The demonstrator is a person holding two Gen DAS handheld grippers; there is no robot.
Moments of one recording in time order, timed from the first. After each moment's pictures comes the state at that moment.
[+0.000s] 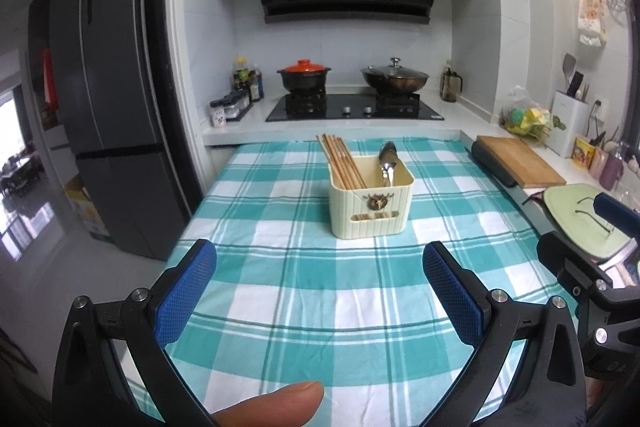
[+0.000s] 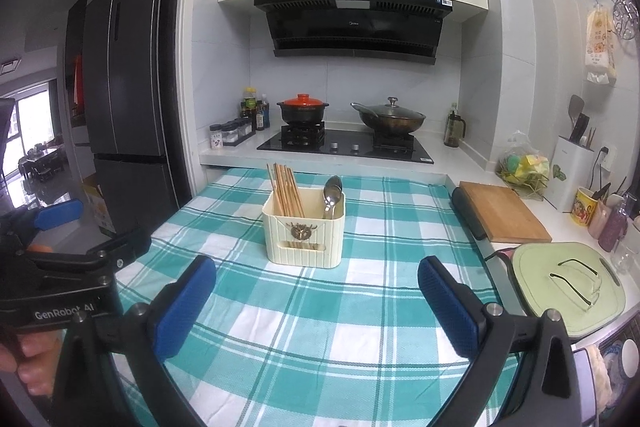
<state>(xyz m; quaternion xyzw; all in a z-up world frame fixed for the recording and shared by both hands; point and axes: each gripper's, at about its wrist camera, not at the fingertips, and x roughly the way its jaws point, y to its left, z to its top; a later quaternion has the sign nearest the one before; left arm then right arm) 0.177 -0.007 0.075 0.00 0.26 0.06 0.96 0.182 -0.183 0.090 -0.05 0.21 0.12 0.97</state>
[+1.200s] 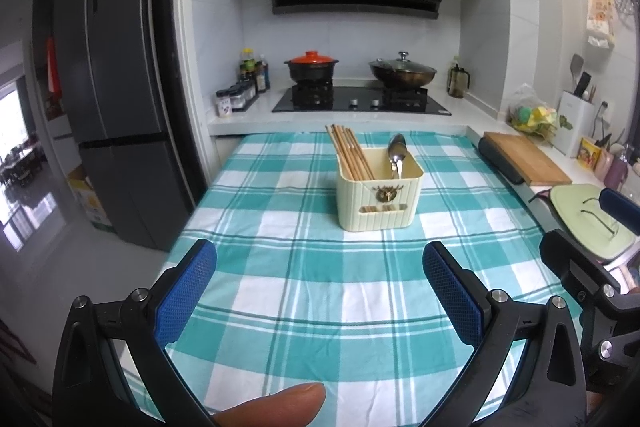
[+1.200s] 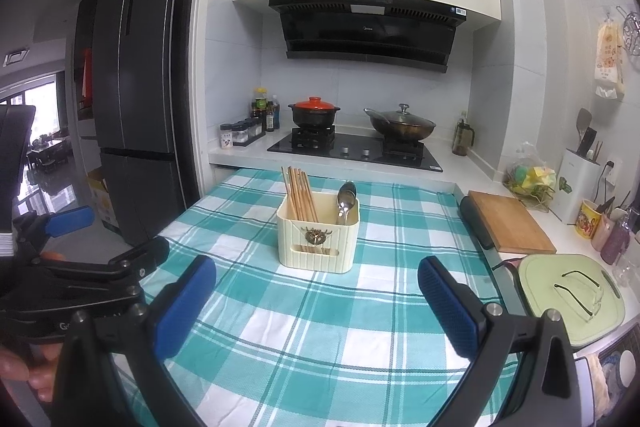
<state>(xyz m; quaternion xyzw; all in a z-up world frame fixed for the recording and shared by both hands) 0.180 0.005 0.065 -0.01 0.27 0.07 0.96 0.176 -0.166 0.093 -0.07 0.21 0.13 0.97</state>
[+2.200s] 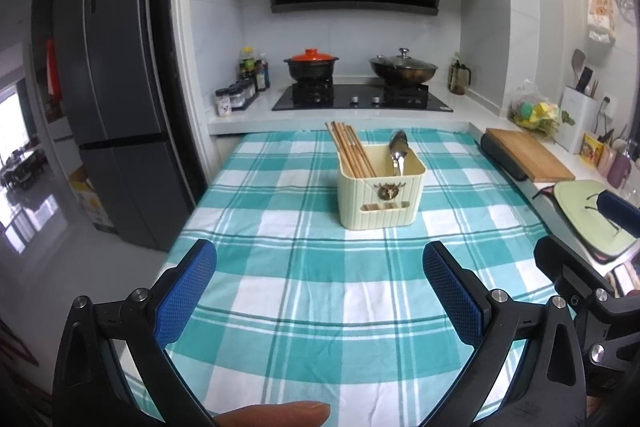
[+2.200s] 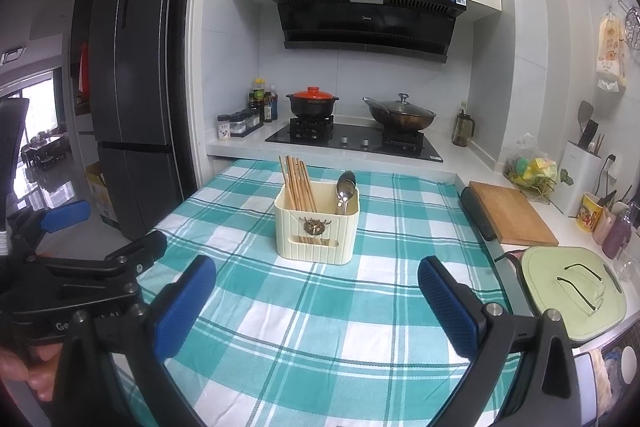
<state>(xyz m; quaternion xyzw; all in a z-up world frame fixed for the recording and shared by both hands) 0.185 0.005 0.057 0.00 0.27 0.07 0.96 0.182 -0.163 0.084 -0.07 0.22 0.13 0.96</state>
